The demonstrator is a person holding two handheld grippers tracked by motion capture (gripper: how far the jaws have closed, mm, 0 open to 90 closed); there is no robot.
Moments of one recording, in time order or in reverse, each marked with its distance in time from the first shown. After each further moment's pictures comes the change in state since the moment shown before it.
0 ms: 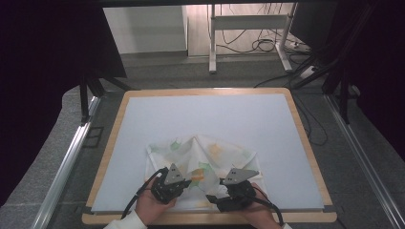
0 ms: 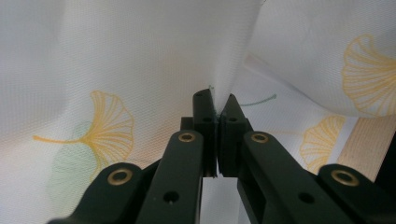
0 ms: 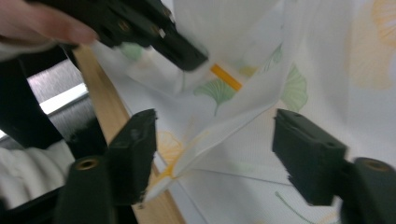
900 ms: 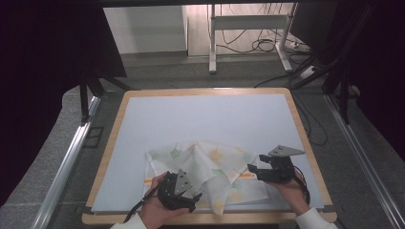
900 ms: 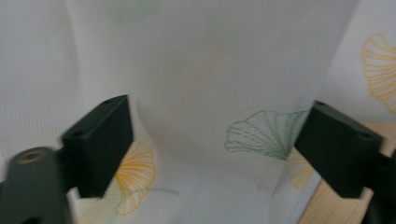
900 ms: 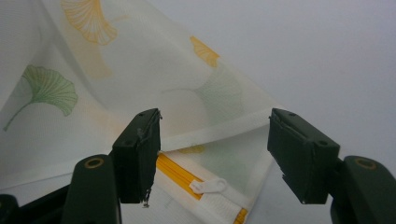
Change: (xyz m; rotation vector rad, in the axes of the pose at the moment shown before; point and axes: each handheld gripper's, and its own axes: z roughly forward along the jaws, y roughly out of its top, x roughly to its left) left arm -0.025 0.004 0.005 0.005 0.088 0.051; right arm -0.112 -0.033 -0.060 -0.079 -0.263 0.207
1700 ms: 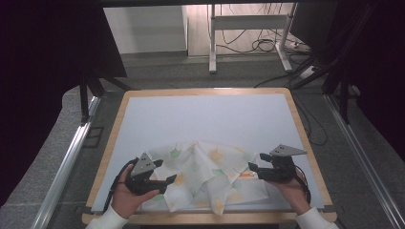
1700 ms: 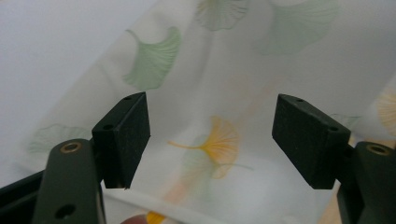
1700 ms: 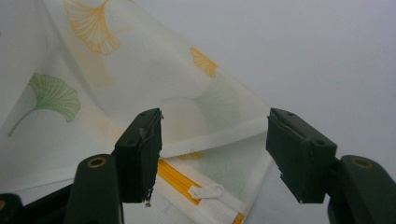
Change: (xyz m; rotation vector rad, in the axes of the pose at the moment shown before) left arm 0.065 -0.012 -0.053 -0.146 -0.068 -0.157; right arm -0.002 0.002 -0.003 -0.024 -0.004 -0.009
